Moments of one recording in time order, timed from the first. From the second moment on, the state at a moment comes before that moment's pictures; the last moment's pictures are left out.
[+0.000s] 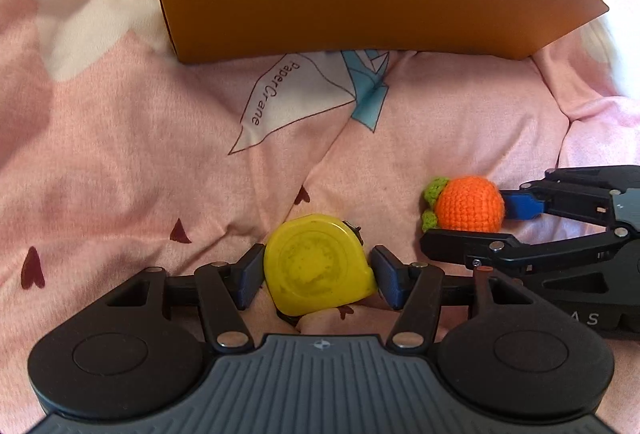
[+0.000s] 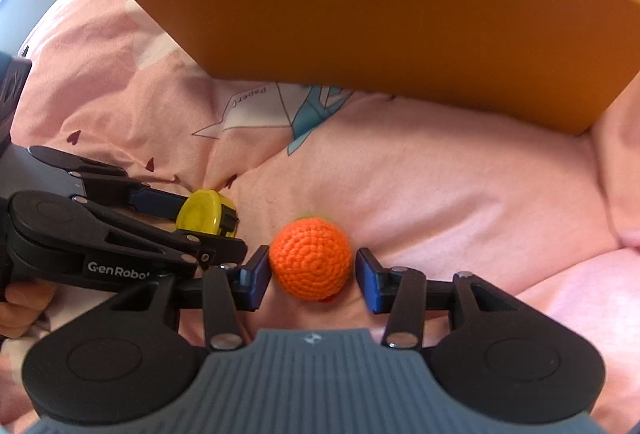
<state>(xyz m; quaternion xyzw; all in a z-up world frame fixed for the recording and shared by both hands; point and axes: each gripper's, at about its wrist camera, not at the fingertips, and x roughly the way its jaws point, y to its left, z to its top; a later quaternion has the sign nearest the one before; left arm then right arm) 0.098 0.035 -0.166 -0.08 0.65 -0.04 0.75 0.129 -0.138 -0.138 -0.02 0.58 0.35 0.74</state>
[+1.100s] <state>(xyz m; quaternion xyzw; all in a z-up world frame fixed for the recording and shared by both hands) 0.141 0.038 -0.010 -0.05 0.46 -0.07 0.89 0.163 -0.149 0.011 -0.01 0.39 0.36 0.85</state>
